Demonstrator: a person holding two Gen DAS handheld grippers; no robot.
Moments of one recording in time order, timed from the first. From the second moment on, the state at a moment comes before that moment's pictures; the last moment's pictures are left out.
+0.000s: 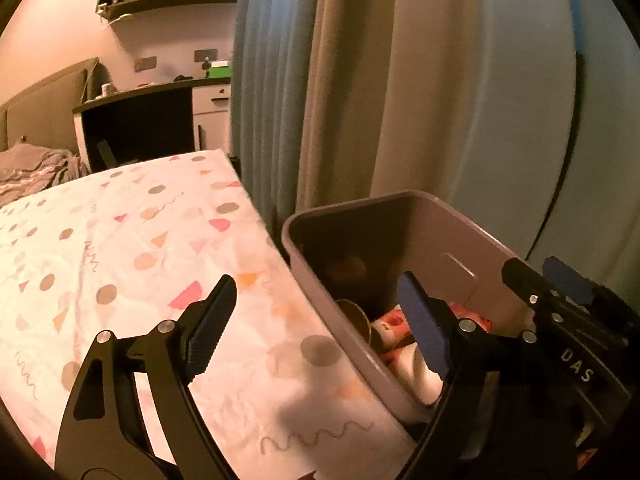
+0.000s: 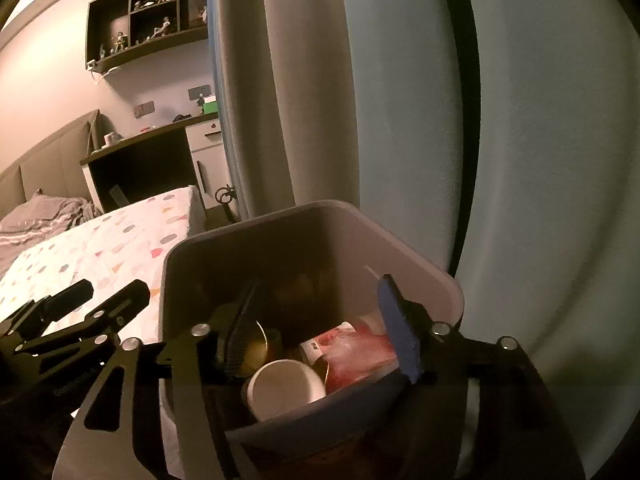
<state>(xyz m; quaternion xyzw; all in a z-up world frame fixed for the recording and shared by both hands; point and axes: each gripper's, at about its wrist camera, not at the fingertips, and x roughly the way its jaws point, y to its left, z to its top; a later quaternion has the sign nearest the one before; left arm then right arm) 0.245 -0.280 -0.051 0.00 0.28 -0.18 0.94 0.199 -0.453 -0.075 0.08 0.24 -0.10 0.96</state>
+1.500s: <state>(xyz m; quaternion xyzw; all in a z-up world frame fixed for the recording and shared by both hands) 0.051 -0.109 -0.006 0.00 0.25 -0.08 0.97 0.026 -0.299 -0.040 0.03 0.19 -0.10 0.98</state>
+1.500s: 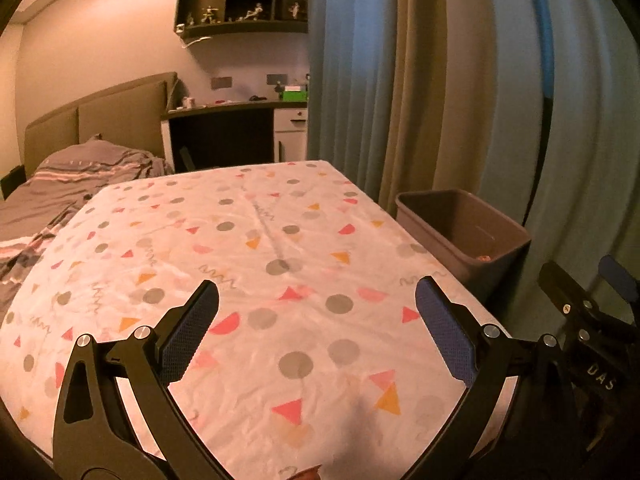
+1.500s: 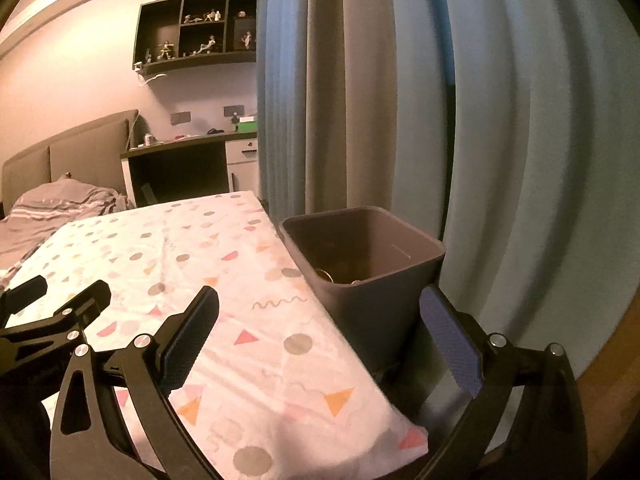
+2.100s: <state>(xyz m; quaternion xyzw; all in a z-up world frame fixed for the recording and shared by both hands) 0.023 -0.099 0.000 0.00 0.23 -0.07 0.97 0.009 -0.285 -0.039 0.02 0.19 -0.09 0.98</state>
